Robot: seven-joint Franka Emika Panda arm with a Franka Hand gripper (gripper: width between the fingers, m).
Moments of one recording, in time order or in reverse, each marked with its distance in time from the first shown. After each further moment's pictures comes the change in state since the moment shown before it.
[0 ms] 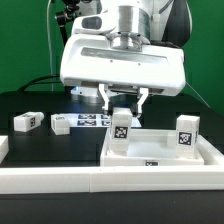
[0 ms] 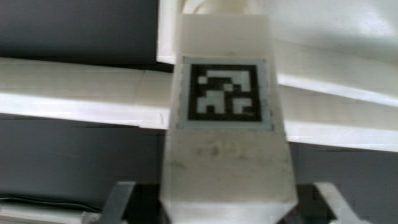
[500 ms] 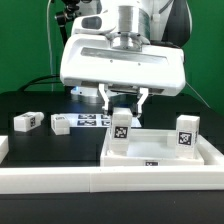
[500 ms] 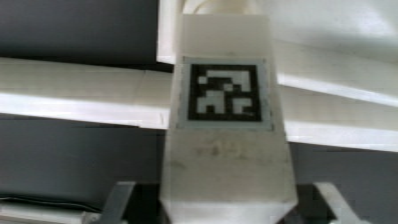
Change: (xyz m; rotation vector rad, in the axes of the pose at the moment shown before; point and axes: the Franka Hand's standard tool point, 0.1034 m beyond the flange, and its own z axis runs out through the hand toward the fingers) arm 0.000 0.000 0.000 0.000 0.000 0.000
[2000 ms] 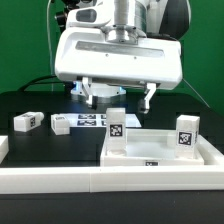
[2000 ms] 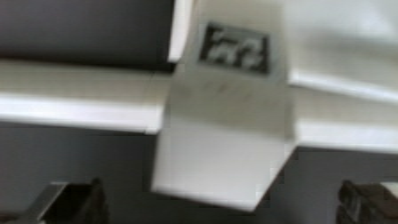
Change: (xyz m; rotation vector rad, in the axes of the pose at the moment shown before) arm 0.004 0.002 -0.002 0.056 -0.161 0.013
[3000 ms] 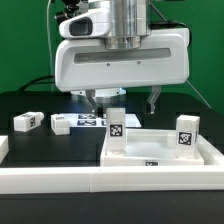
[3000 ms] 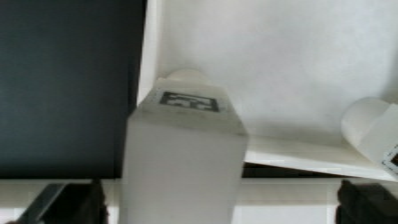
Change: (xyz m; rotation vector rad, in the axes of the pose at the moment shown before) arm -0.004 -0.003 0.004 0.121 -0.412 0.031
